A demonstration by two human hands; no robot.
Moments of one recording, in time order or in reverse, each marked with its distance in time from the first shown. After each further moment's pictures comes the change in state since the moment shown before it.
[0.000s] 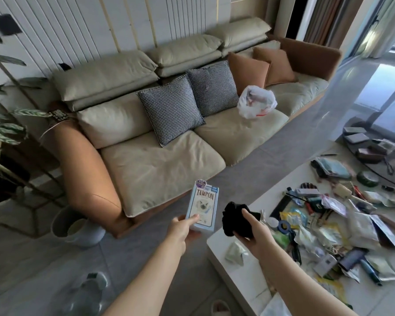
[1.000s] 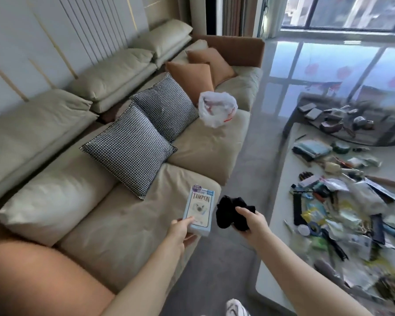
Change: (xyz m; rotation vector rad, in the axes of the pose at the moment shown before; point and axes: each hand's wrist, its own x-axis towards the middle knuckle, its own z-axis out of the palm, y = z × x) left_hand 0.255 0.257 -0.016 0.410 -0.259 -0.091; right_hand 0.148 -0.061 0.259 0.288 0.319 -0.173
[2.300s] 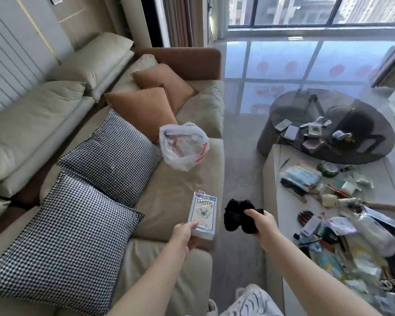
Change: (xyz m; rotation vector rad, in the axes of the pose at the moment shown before) left_hand 0.256 0.269 0.212 0.210 -0.186 -0.102; right_hand 0.260 -0.253 0.104 -0.065 0.247 -0.126
